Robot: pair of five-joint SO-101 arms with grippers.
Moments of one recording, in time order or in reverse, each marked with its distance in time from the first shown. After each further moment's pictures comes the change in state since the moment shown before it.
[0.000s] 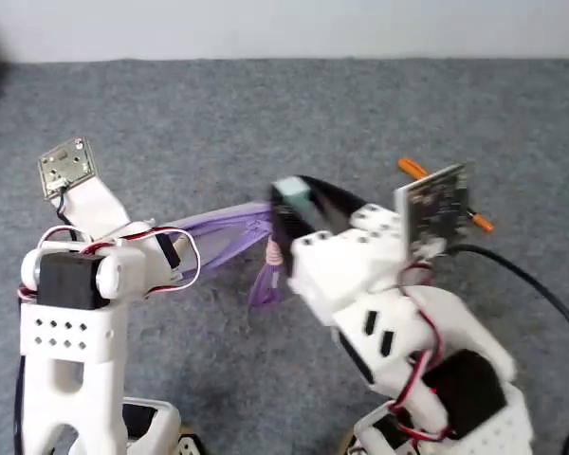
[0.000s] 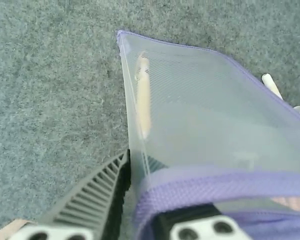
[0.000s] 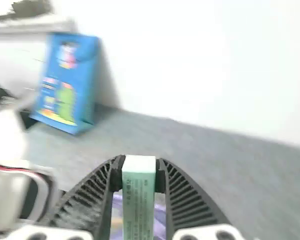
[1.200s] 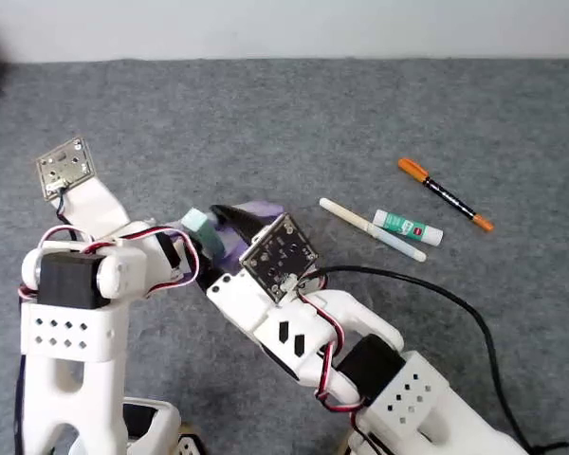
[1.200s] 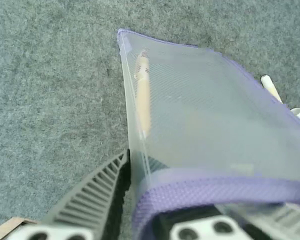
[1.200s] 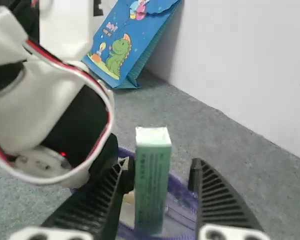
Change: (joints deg) left arm 0.2 0.1 0.0 0.1 0.5; right arm -12.6 4.6 24.3 -23.7 14.8
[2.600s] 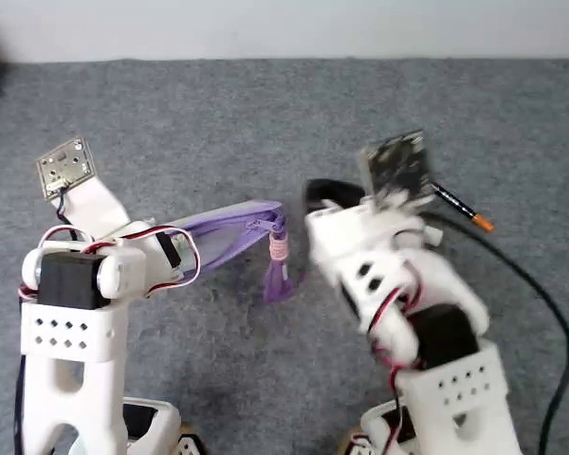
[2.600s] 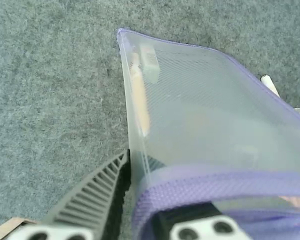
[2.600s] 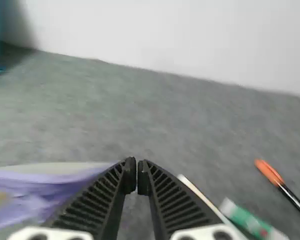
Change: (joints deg) left arm 0.0 0.2 0.0 0.0 0.0; right arm 30.5 6.2 -21.0 30.6 -7.2
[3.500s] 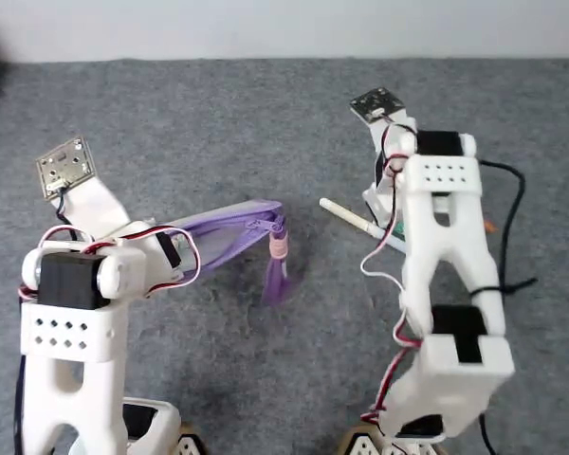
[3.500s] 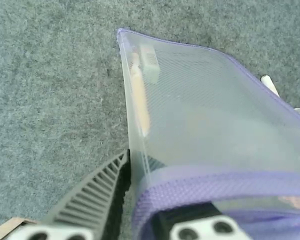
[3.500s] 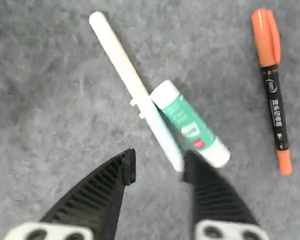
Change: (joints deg) left arm 0.0 0.0 0.0 0.0 0.0; right arm 18.0 66.6 -41.7 24.1 32.0
